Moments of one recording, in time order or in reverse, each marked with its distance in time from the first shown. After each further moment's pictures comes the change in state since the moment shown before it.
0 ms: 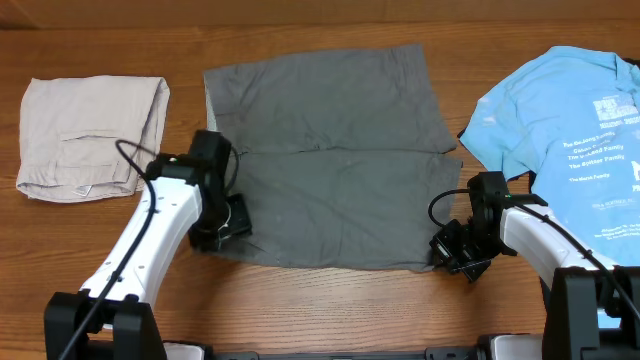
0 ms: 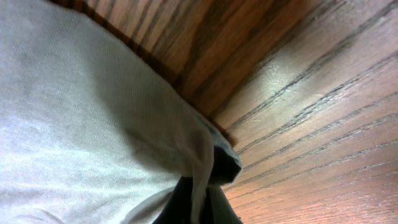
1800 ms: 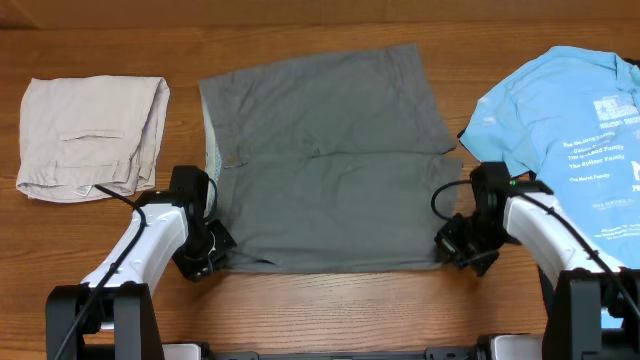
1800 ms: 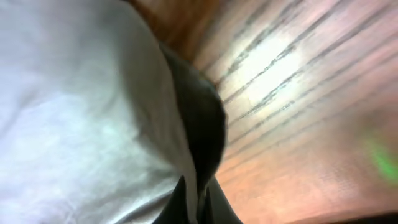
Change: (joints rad) left arm 0.140 0.000 -0.275 0.201 -0.033 -0.117; right arm 0.000 -0.003 0.141 -0.208 0.082 -0.061
